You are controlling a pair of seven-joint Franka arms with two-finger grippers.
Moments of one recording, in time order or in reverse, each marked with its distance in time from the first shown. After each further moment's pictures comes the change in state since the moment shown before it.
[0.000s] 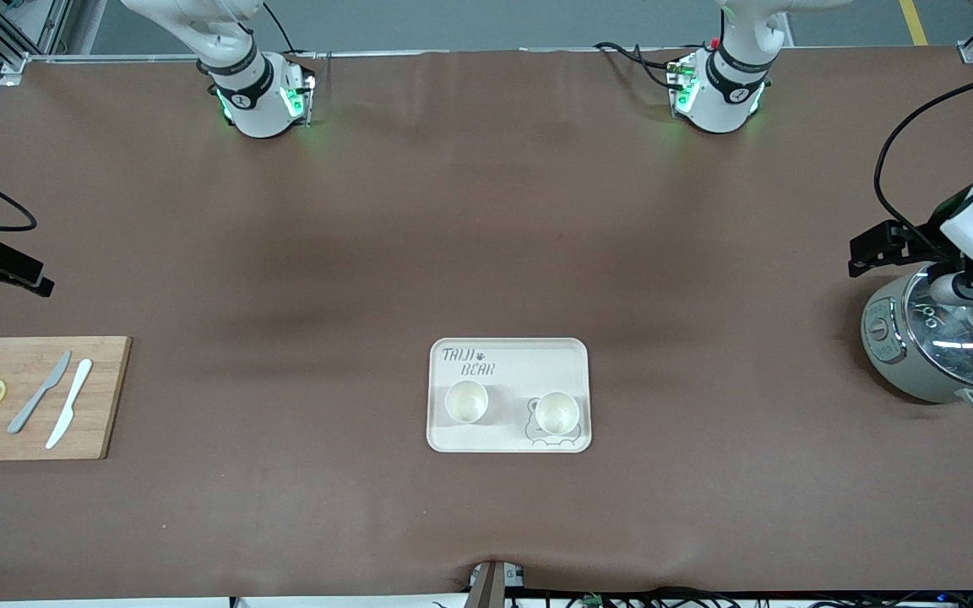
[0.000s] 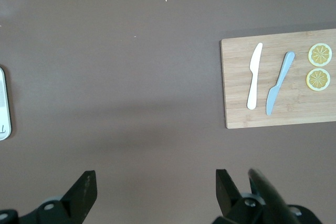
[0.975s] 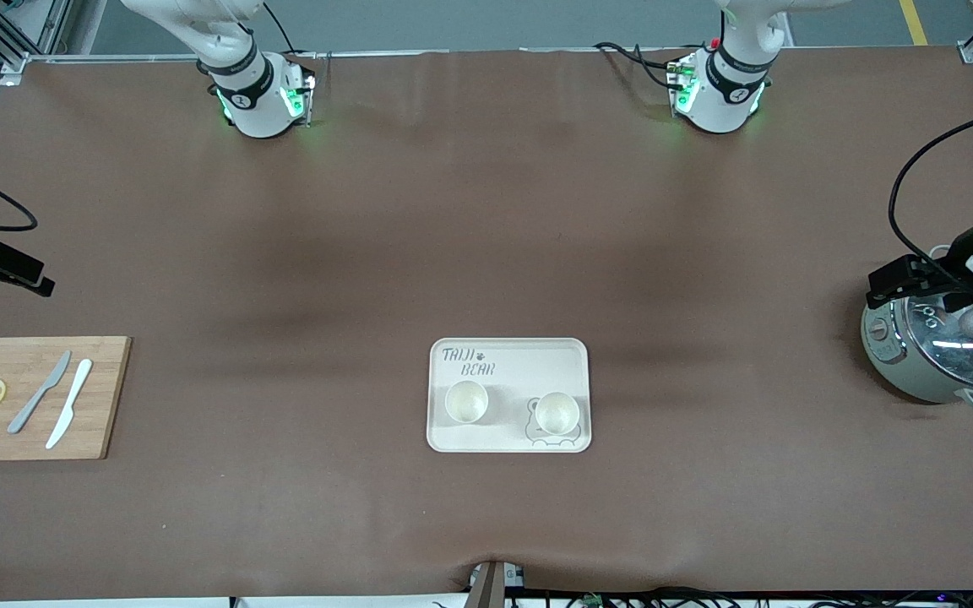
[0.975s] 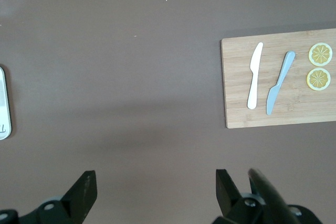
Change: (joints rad) left arm 0.042 0.035 0.005 -0.011 0.000 0.091 -0.002; right arm 0.000 0.000 0.001 0.000 0.000 -0.002 0.000
